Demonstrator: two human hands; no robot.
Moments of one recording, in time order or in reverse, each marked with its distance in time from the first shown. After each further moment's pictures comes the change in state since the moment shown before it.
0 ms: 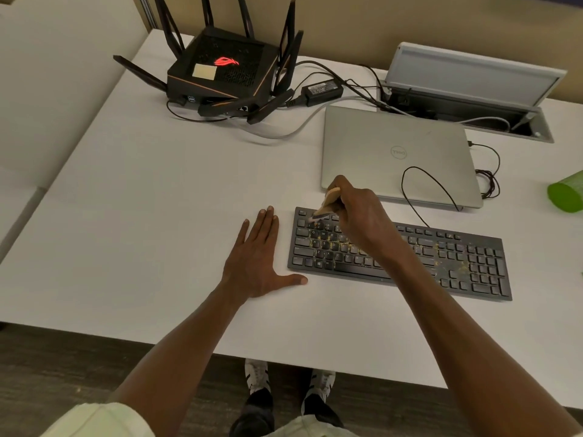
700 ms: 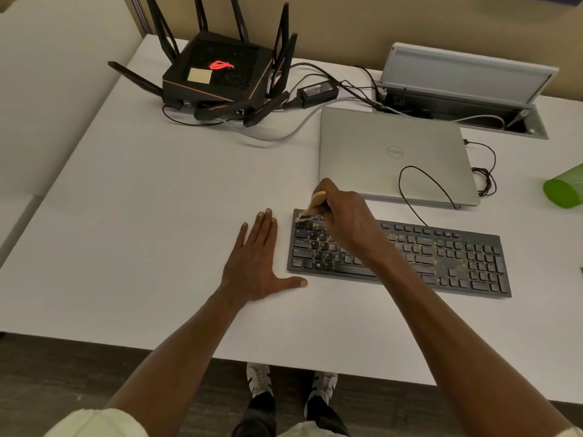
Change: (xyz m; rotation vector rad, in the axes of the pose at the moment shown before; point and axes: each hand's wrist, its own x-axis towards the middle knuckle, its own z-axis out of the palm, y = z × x) left_hand 0.000 0.000 0.001 0.025 -0.008 0.005; right_hand 0.002 -0.013 0.012 0.005 -0.002 -0.019
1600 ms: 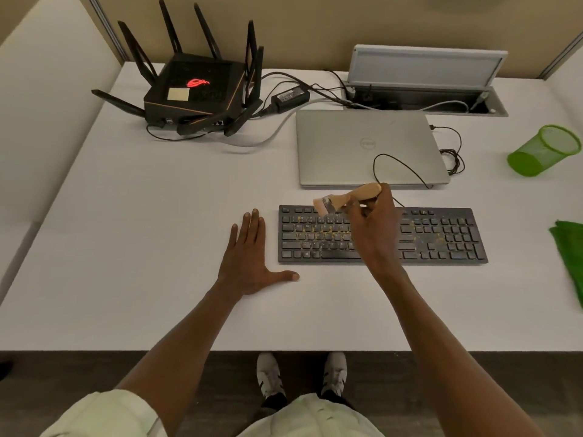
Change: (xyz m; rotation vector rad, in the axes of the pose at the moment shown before) left_hand -0.001 0.003 -0.006 0.004 -0.074 -0.013; right_hand -0.067 -0.008 -0.026 0.430 0.551 0.539
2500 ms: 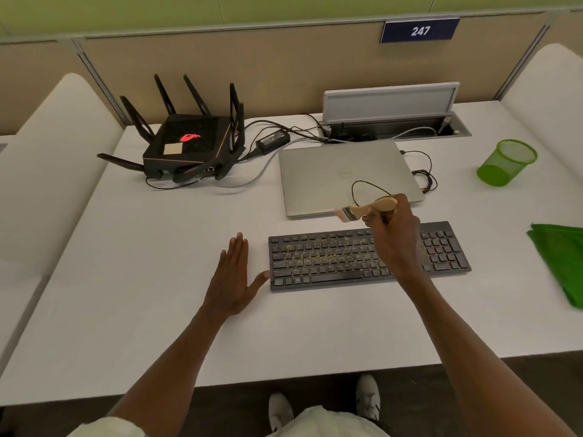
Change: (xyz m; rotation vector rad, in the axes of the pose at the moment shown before) left_hand 0.008 -0.025 -0.014 -0.172 0.089 0.074; right_hand 0.028 0.024 -0.063 -0.098 0.116 -0.130
